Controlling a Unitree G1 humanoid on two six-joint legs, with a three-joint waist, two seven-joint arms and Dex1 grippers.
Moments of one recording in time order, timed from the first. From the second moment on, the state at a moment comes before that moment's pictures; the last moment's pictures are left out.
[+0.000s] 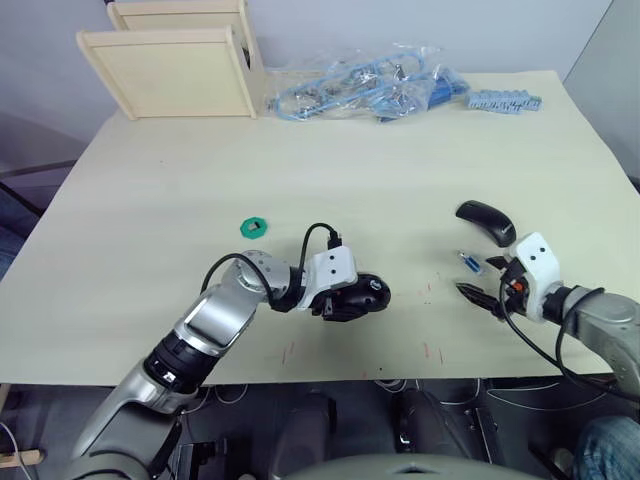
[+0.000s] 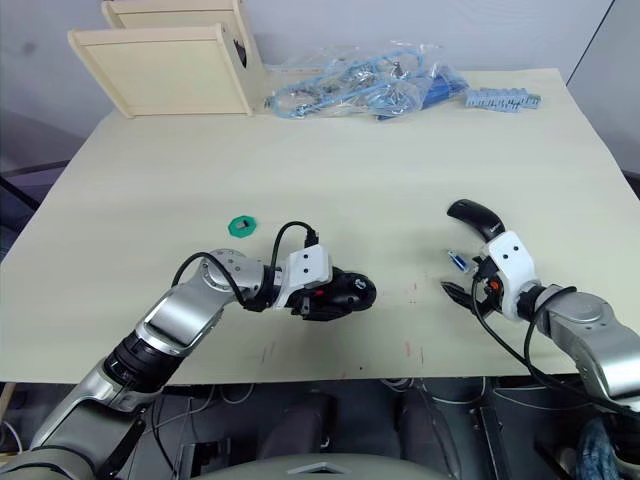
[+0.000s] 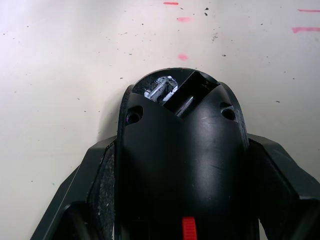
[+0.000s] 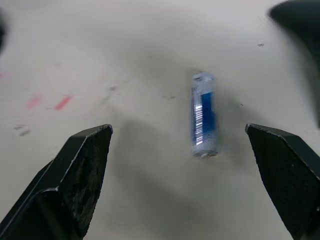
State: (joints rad) left arm -0.46 0.65 -0.44 -0.23 -0.10 0.55 -1.02; right arm -0.07 -0.69 -0.06 -0.34 0.43 0.71 0.53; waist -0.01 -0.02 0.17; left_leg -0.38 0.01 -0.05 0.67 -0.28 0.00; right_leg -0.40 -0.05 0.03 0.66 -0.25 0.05
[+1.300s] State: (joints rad) left arm -0.44 0.64 -0.43 -0.22 -0.10 0.54 -1.02; right arm -0.14 -0.89 -0.02 -0.65 0.43 0.87 0.64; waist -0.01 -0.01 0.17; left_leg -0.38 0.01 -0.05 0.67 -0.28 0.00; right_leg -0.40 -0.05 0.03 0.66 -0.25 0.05
